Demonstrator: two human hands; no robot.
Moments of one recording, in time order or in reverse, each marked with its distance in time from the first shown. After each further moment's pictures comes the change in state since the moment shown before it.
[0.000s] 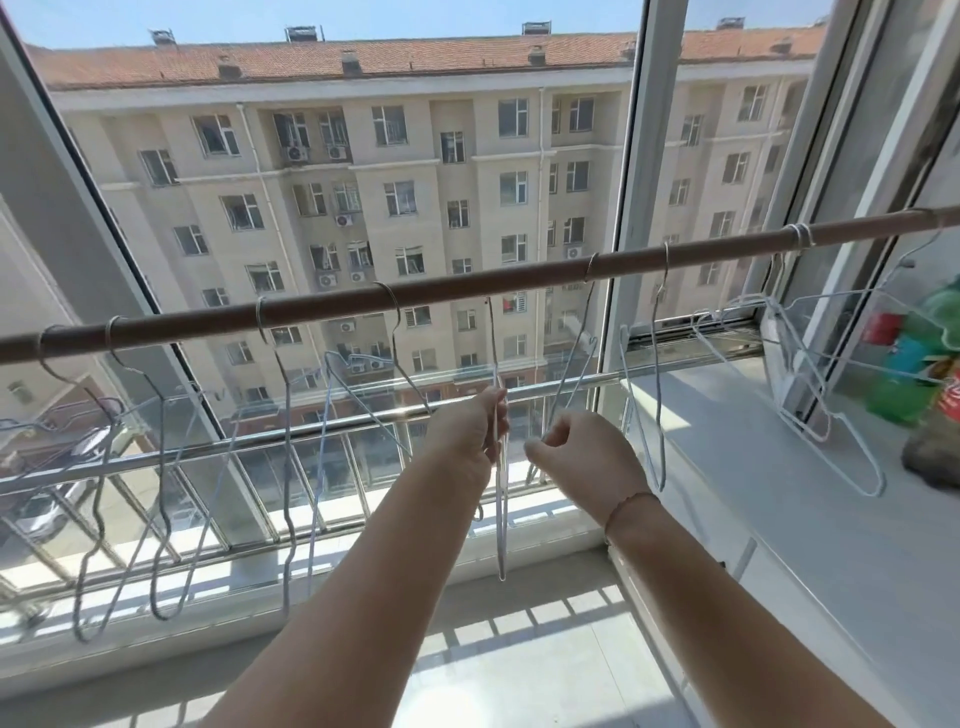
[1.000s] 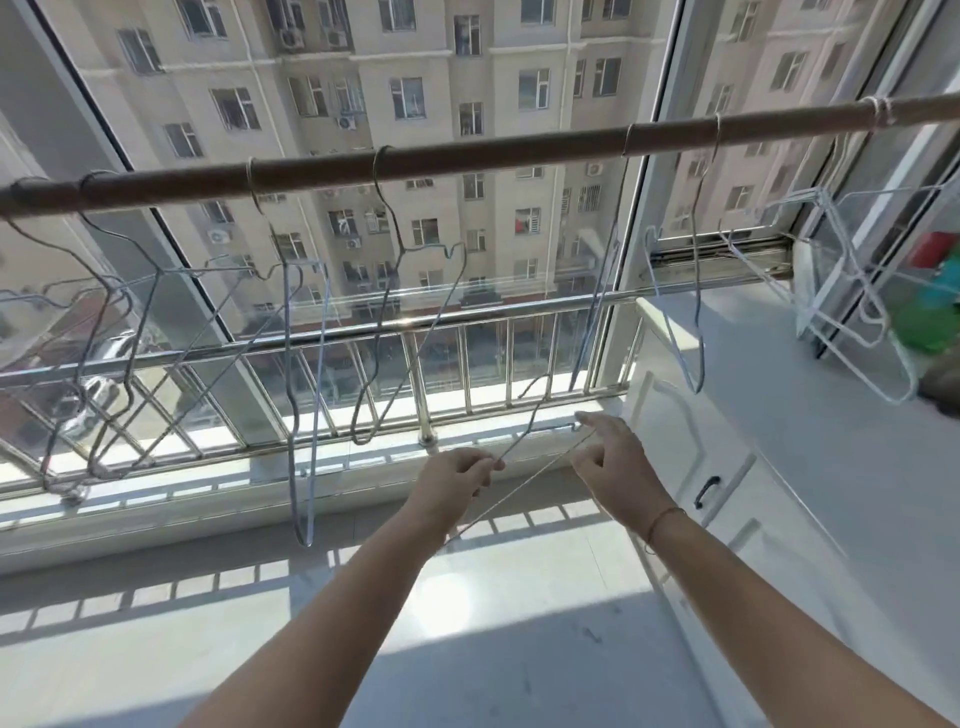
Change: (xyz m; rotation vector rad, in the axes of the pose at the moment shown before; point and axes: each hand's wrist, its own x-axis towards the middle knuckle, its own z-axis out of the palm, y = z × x) left_hand 0.002 -0.131 -0.099 0.687 -0.088 0.155; right_hand -0.033 0.119 0.061 0.052 -0.176 -0.011
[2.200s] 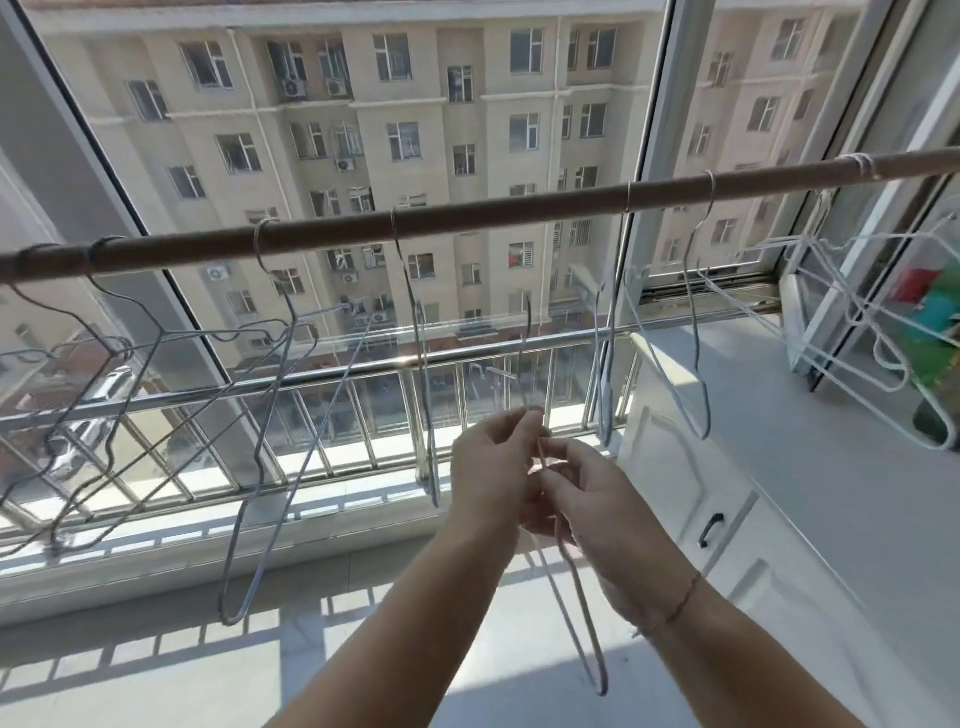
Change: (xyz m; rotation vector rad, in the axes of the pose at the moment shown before) left_hand -0.031 0.102 0.021 -0.581 0.124 0.040; right_hand -0.054 -0.116 -0.027 0.860 -0.136 0.110
